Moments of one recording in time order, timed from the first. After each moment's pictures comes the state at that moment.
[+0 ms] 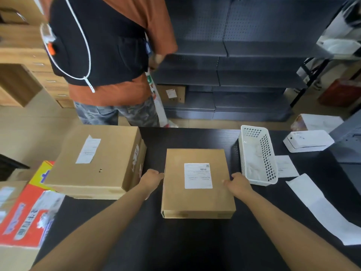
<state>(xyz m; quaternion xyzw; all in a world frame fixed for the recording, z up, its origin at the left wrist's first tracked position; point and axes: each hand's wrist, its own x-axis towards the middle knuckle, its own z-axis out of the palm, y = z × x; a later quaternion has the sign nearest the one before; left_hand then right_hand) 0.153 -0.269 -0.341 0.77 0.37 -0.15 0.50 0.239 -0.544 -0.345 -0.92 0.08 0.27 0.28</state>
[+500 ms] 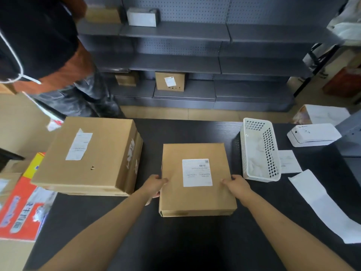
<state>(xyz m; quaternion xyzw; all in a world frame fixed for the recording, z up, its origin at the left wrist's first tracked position) 0.152 -0.284 -0.374 0.65 0.41 -0.23 0.60 0.241 -0.547 -0.373 -0.84 0.17 0.32 0.40</state>
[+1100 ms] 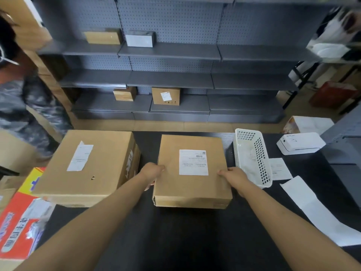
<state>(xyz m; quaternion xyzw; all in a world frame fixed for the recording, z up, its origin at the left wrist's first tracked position) 0.191 -0.270 -0.313 0.69 0.38 -0.17 0.59 0.266 -0.541 -0.323 -0.83 0.14 0.28 0.46</state>
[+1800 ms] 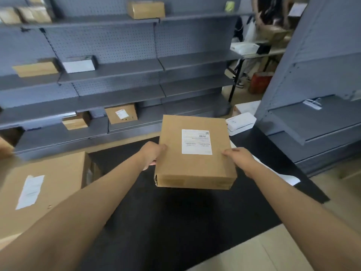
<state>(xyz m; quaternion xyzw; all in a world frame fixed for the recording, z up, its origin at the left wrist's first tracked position) 0.232 -0.386 -0.224 0.79 0.20 -0.20 0.54 0.220 -0.678 -0.251 -0.82 0.21 0.12 0.52</state>
